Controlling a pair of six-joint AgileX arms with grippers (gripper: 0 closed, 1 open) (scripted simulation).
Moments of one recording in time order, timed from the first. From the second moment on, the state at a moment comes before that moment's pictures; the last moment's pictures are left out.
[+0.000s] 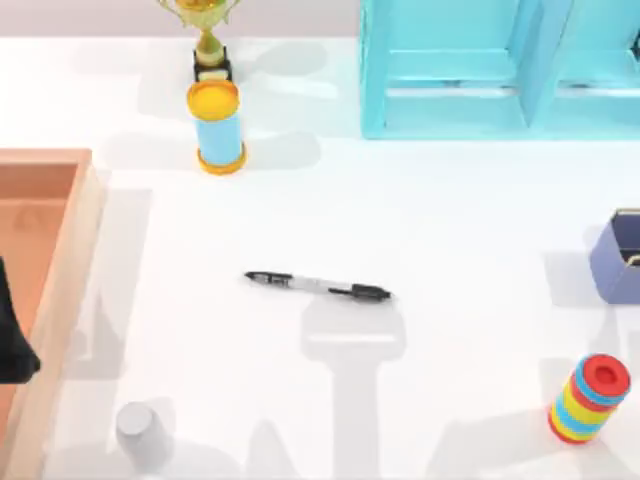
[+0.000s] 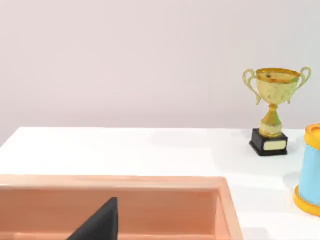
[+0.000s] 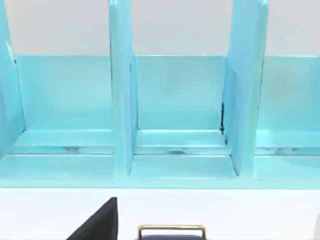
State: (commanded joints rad) left arm 0.00 0.00 0.00 0.00 0.00 0.00; right arm 0.00 0.00 0.00 0.00 0.00 0.00
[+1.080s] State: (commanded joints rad) left arm 0.00 0.00 0.00 0.00 0.00 0.00; right arm 0.46 1.15 0.77 -0.60 0.04 -0.32
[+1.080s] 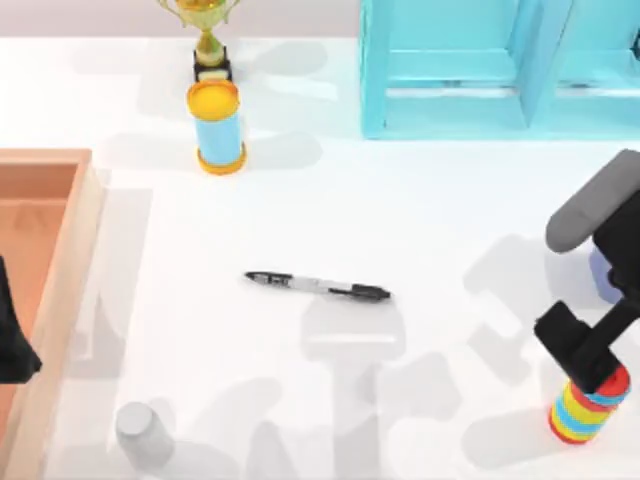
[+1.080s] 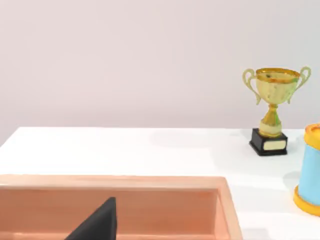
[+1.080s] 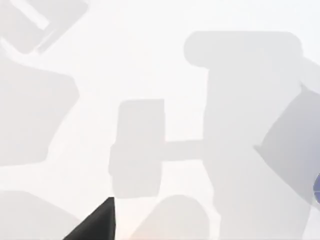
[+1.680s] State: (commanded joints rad) left arm 0.00 0.00 0.00 0.00 0.00 0.00; right arm 0.76 2.02 1.52 -1.04 0.17 -0.51
